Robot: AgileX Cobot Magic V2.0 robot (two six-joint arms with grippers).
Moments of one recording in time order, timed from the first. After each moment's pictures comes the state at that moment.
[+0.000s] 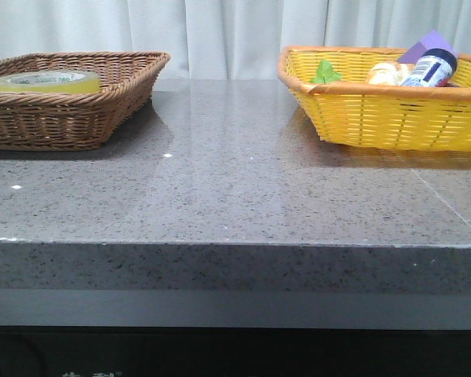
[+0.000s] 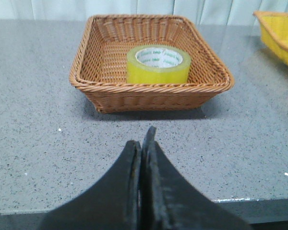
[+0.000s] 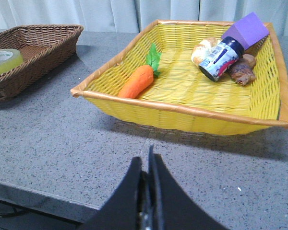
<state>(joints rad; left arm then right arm) -0.09 0.08 -0.39 -0.09 0.62 0.05 0.21 0.10 -0.38 0.12 0.53 0.00</state>
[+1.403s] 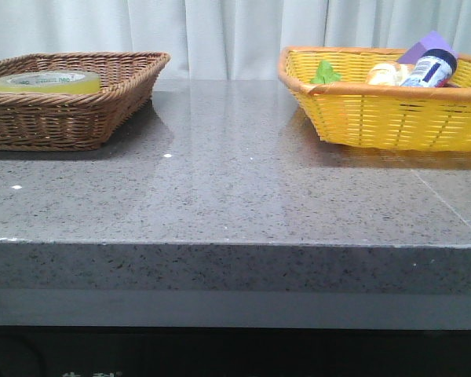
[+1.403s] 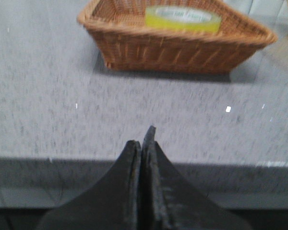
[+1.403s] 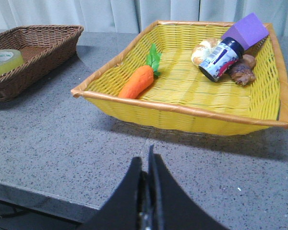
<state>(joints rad) -0.08 -0.01 0.01 -0.12 0.29 0.05 0.21 0.10 -0.38 0.12 0.53 0.00</state>
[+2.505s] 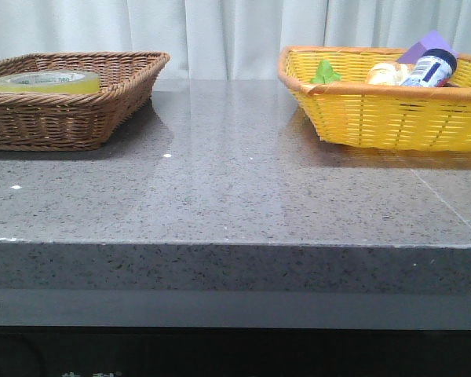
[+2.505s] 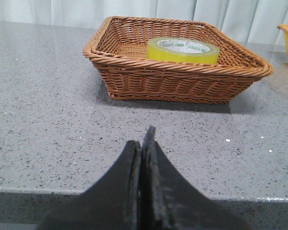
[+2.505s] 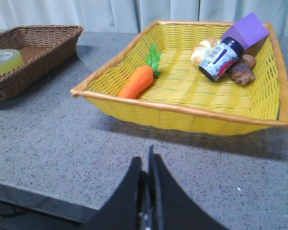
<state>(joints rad) -0.08 -0.01 0.01 -0.12 0.19 0.05 0.21 0.10 -0.38 0.12 0.53 0.00</state>
